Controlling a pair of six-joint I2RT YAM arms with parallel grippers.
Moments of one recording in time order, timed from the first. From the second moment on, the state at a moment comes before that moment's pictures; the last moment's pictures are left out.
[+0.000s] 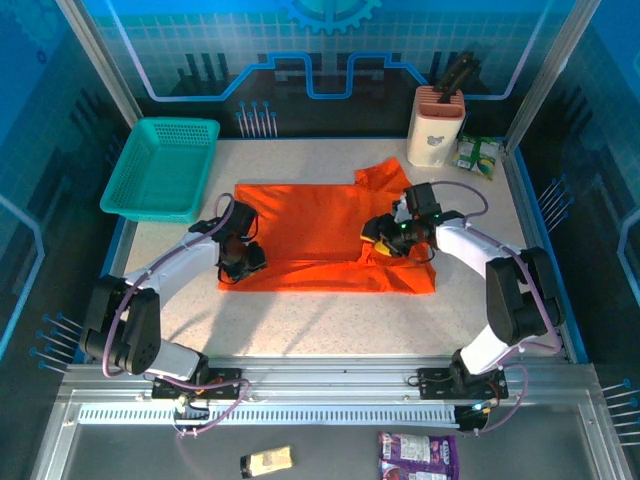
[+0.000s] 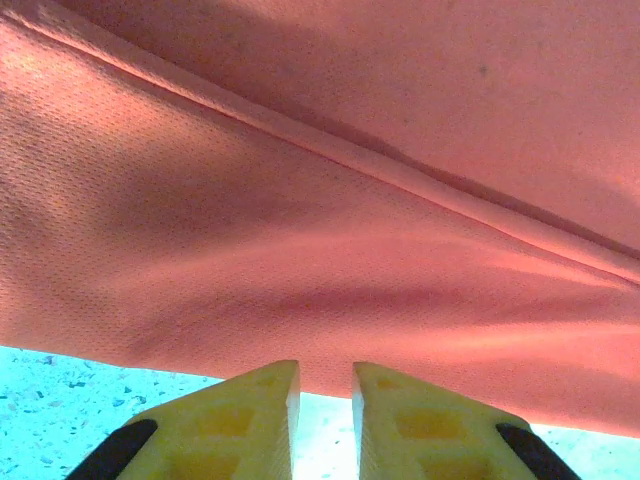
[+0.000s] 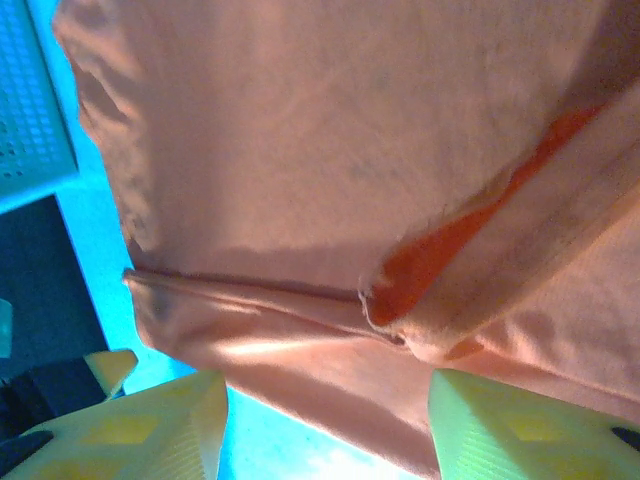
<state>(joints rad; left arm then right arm) -0.29 1.45 0.91 -0.74 0.12 -0.77 0.29 1.61 0.98 -0.38 -0.56 0.78</state>
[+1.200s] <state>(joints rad) -0.27 1.53 0.90 -0.73 0.09 -0.72 0.12 1.42 0.86 -0.43 -0.53 0.67</state>
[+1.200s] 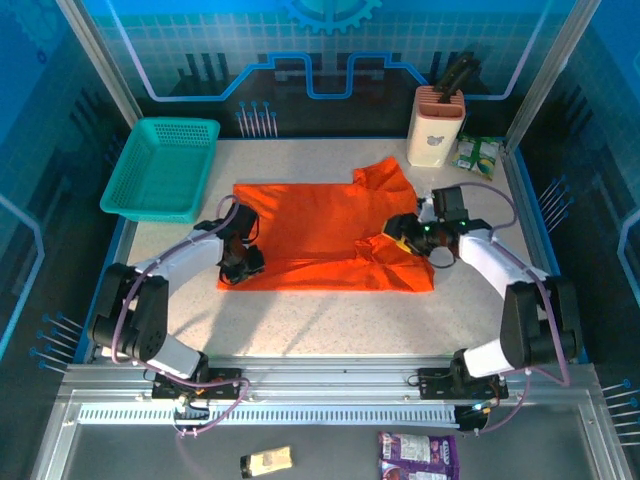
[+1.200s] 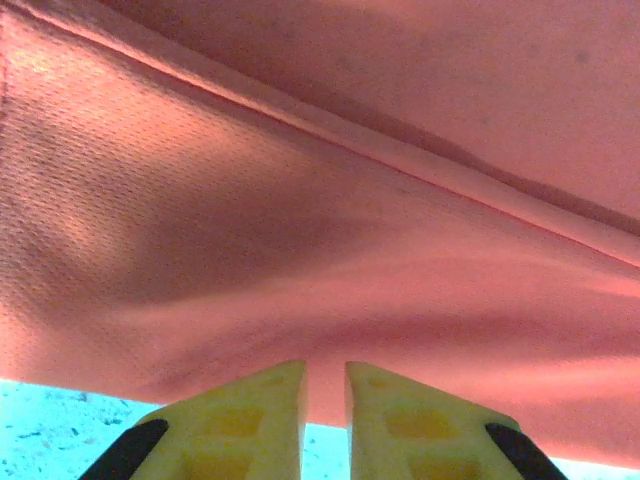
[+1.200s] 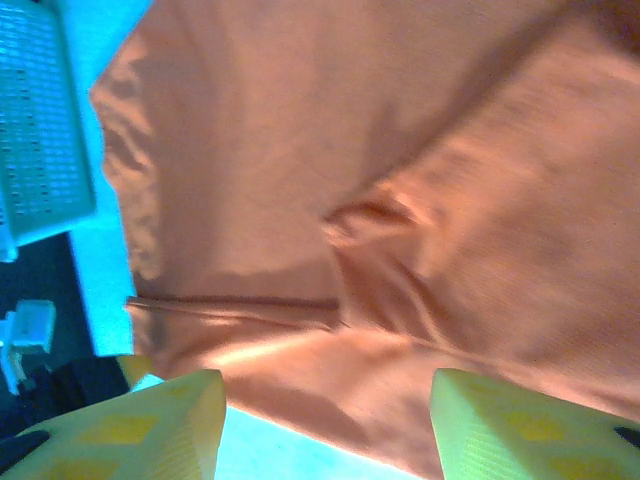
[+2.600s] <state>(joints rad) -0.14 1.48 0.78 -0.66 0.25 -0.71 -0.13 1.40 0.77 -0.59 -0.53 0.57</state>
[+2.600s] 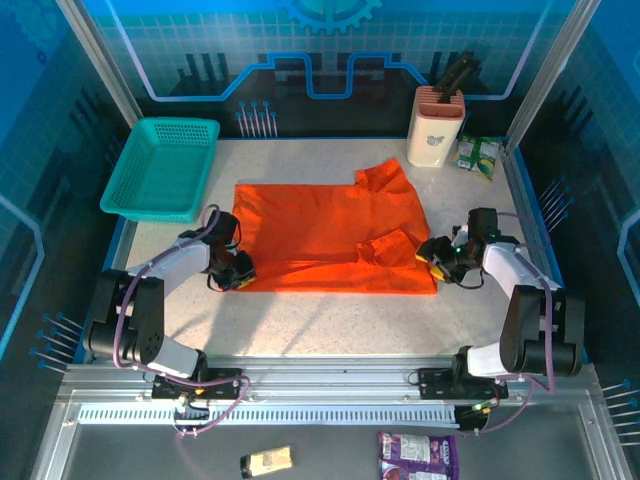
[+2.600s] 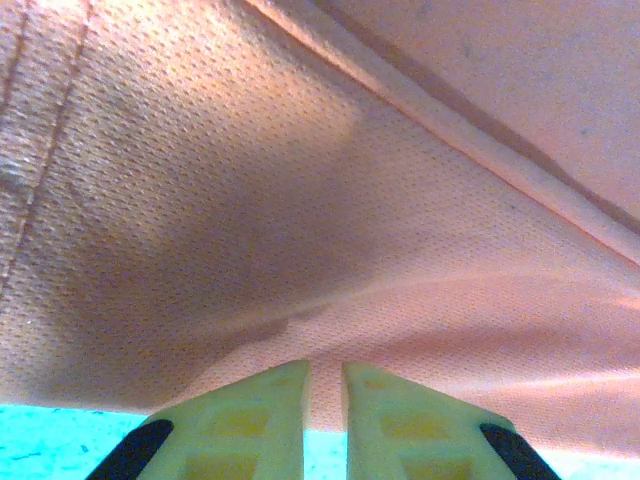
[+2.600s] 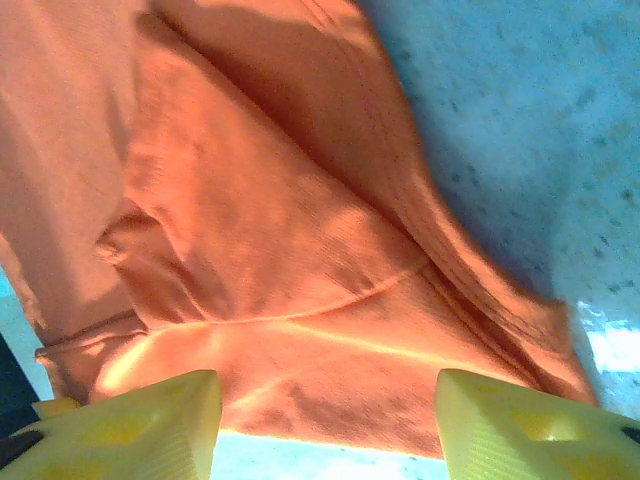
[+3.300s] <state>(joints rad) -0.11 1.57 0.82 -0.67 0.20 -0.70 -0.07 1.63 0.81 -0.48 -0.58 0.60</state>
